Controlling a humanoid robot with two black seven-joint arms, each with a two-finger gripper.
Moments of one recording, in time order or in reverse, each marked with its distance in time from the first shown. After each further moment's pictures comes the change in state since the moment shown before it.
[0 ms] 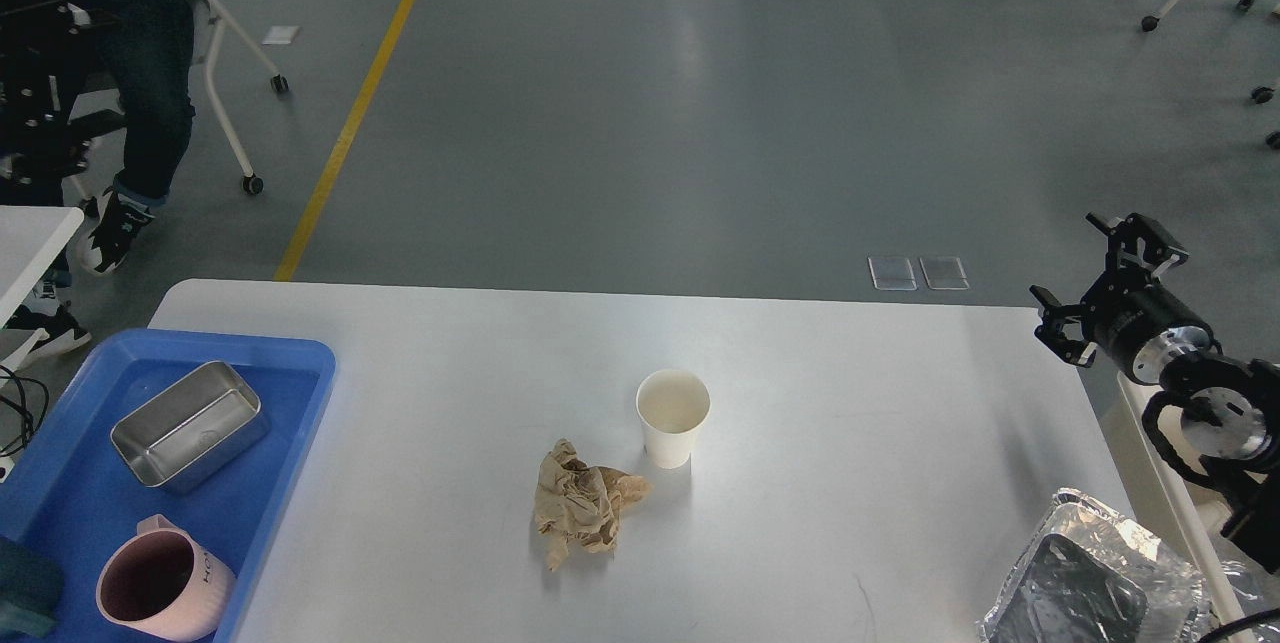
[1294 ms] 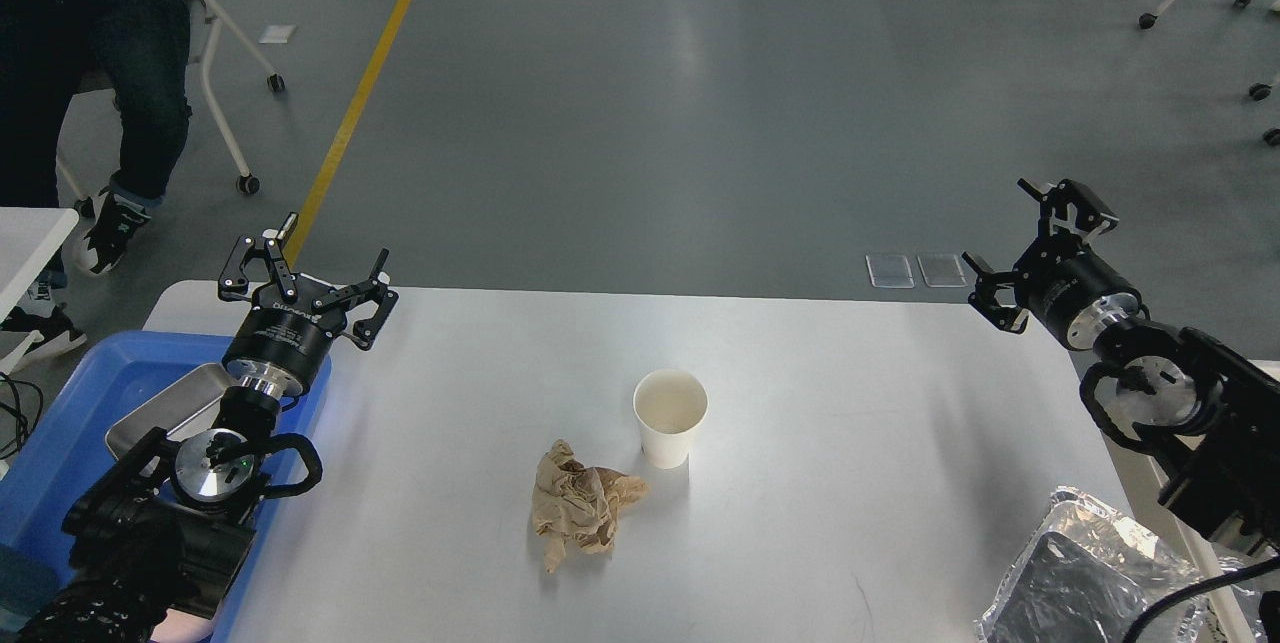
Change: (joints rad) left arm 0.311 -0.458 -0.432 0.010 -0.103 -0.087 -0.046; right arm 0.063 0.090 -0.016 0.041 -0.050 0.015 0.012
